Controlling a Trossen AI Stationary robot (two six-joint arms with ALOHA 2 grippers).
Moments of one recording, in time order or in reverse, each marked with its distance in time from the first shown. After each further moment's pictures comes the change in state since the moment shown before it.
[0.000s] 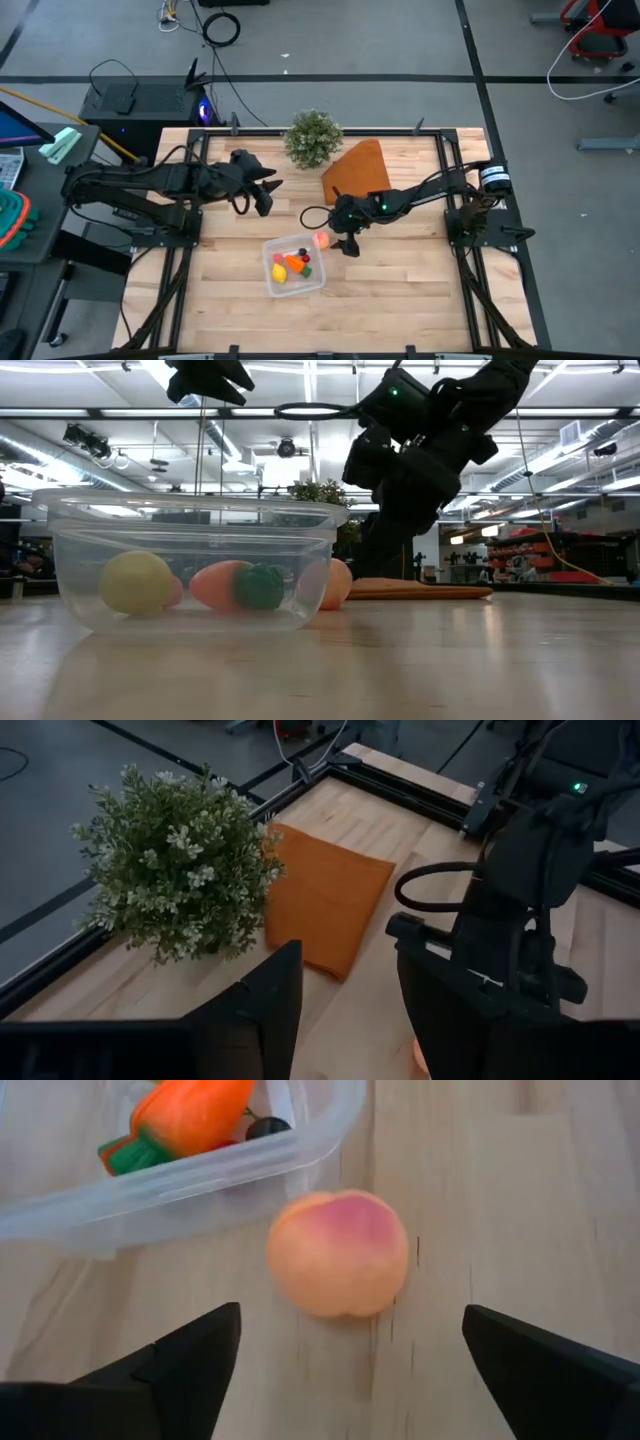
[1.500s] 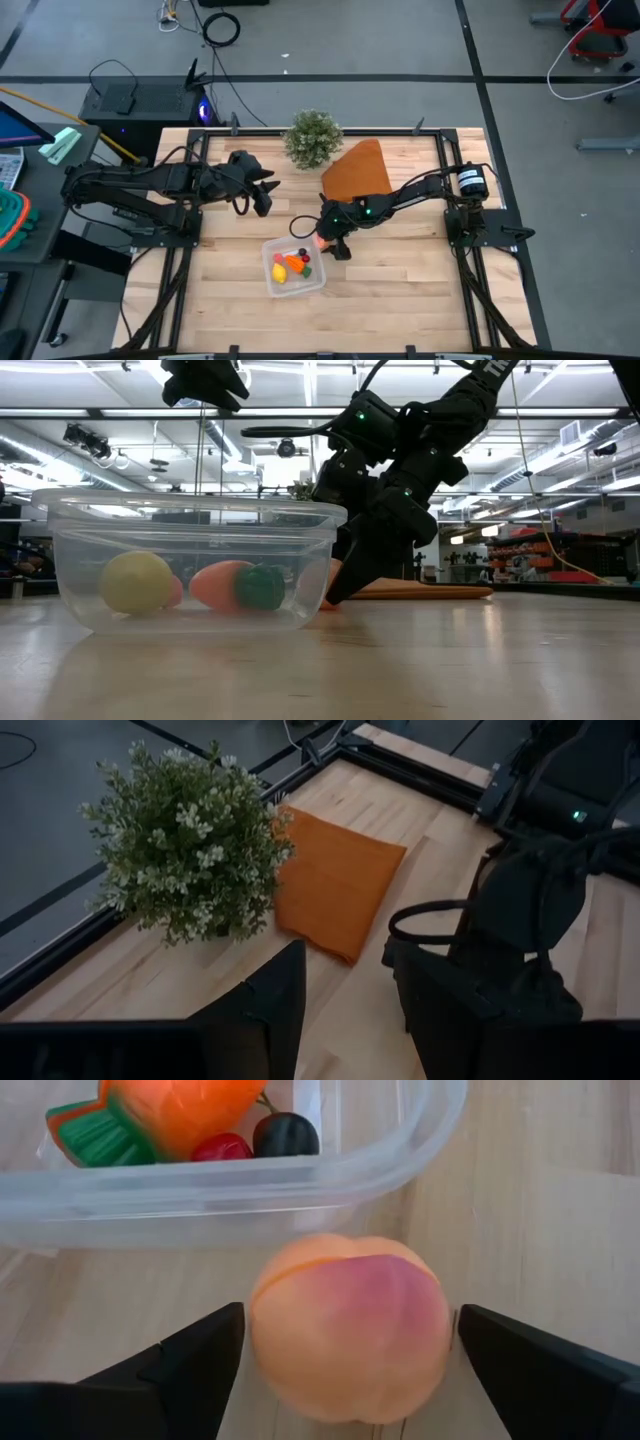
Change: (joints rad) left arm 0.003 0.001 0.001 -0.053 0.000 -0.019; right arm 0.006 0.180 0.125 0.032 -0.032 -0.172
